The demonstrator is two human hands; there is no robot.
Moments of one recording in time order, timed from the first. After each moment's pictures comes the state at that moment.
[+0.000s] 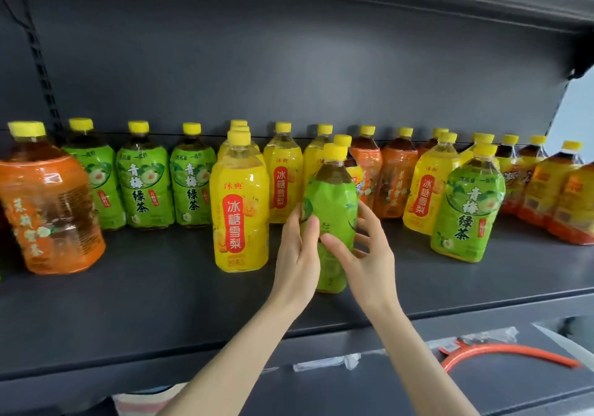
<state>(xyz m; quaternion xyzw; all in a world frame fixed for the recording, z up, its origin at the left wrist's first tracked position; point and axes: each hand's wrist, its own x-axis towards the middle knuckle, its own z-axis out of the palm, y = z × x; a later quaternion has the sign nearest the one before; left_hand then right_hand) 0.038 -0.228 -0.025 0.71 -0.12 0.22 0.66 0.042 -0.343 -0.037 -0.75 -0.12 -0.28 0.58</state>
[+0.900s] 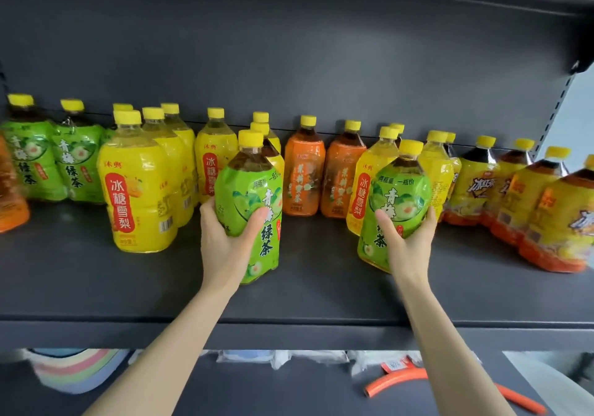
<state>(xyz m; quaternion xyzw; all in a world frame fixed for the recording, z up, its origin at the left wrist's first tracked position) 0.067 -0.336 -0.033 0.69 0.08 0.37 0.62 0.132 -0.573 -0.036 -0.71 0.01 -0.29 0.64</state>
